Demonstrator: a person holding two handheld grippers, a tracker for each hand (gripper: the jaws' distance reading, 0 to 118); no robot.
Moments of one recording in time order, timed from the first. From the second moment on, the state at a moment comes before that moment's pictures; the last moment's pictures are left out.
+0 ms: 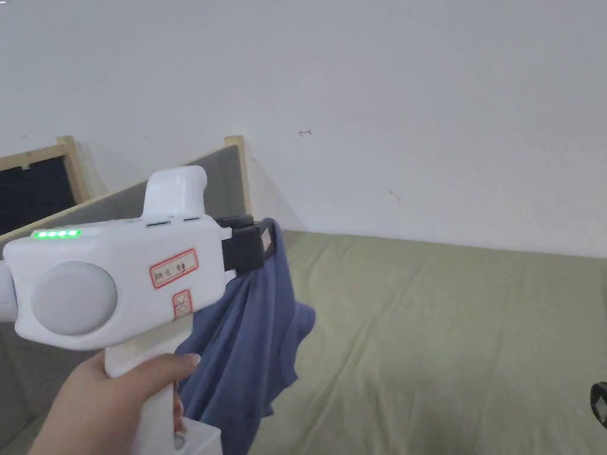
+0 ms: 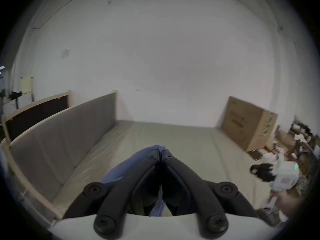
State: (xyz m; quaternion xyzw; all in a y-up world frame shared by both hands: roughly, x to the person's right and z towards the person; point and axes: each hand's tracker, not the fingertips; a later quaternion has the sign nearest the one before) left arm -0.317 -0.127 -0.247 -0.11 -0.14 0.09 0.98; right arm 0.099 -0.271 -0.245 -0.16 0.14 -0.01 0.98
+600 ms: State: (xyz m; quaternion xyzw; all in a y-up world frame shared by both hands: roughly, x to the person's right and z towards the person) left arm -0.054 -0.317 -0.407 -0.50 -0.31 0.09 0.80; right arm 0.217 -0.308 -0.221 -0.20 0.02 -0.05 0.98
